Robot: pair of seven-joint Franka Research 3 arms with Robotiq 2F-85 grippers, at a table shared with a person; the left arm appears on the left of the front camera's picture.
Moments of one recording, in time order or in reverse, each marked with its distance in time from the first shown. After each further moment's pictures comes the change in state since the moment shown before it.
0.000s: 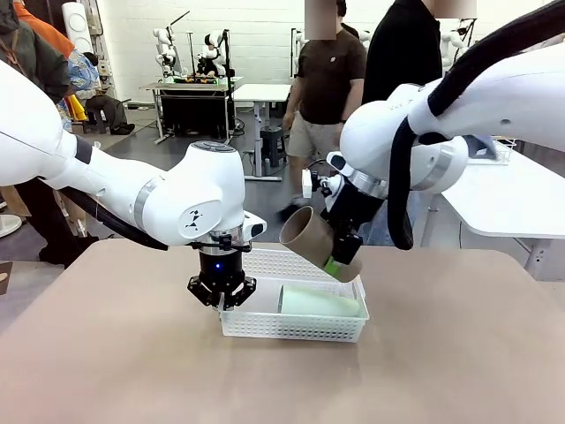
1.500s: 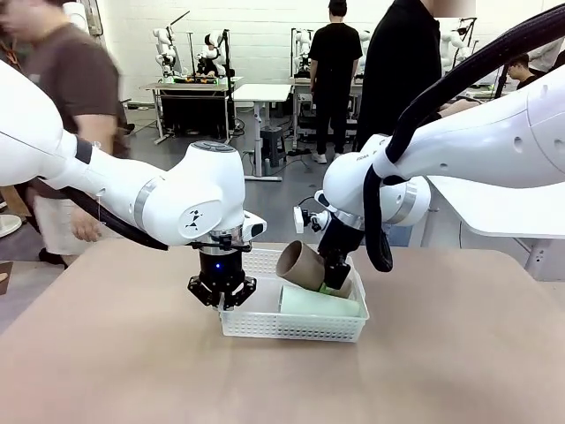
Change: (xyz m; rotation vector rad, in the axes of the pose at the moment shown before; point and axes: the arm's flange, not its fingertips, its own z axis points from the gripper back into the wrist) left arm 0.000 0.000 0.000 0.000 0.000 0.000; right arm -0.028 -0.048 -0.095 0.070 0.028 0.038
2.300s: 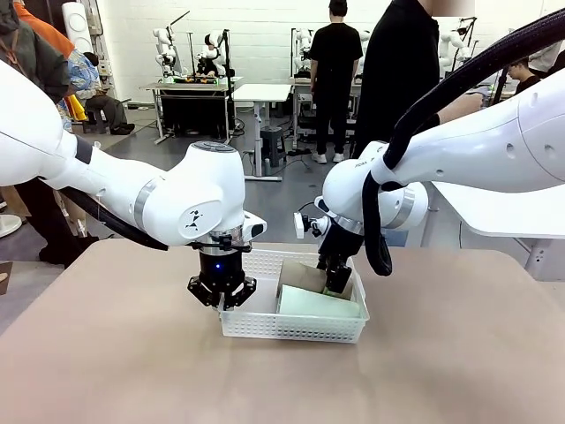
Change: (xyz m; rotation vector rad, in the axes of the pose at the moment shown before) left arm 0.000 0.000 0.000 0.001 0.001 -0.001; right arm -0.007 -0.005 -0.010 0.011 0.008 -0.001
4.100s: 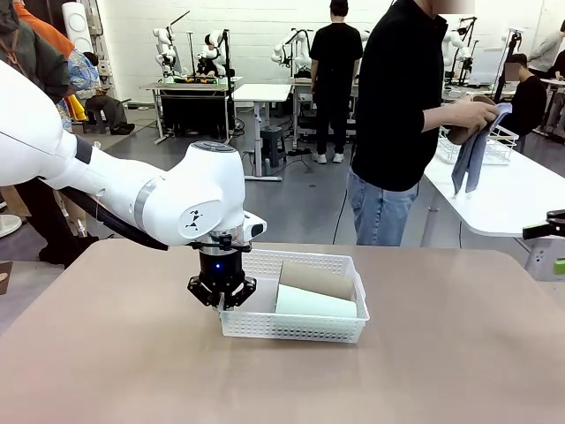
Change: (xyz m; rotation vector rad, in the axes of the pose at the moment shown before) left arm 0.000 0.000 0.000 0.000 0.000 0.000; right arm -0.352 0.207 0.227 -0.137 -0.940 -0.053
